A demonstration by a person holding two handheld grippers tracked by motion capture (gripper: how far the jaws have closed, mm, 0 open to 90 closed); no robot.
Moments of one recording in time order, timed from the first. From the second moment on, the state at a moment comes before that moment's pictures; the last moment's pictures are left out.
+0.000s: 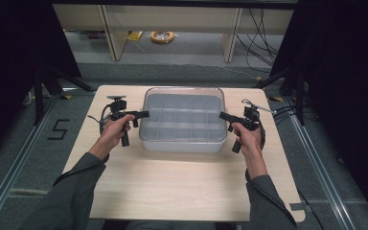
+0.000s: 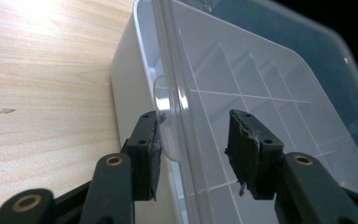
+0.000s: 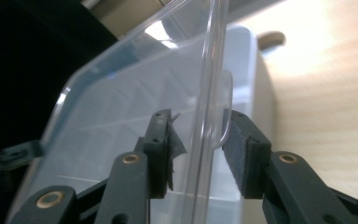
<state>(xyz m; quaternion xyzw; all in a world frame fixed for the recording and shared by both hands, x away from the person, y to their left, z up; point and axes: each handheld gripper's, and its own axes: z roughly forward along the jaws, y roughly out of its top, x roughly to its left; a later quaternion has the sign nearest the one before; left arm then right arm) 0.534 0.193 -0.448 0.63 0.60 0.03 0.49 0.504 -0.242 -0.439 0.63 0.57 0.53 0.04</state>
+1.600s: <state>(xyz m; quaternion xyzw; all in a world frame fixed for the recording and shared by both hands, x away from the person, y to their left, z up) 0.435 0.213 -0.428 0.65 0.53 0.01 0.54 0.424 -0.250 -0.423 0.60 0.58 0.56 0.04</state>
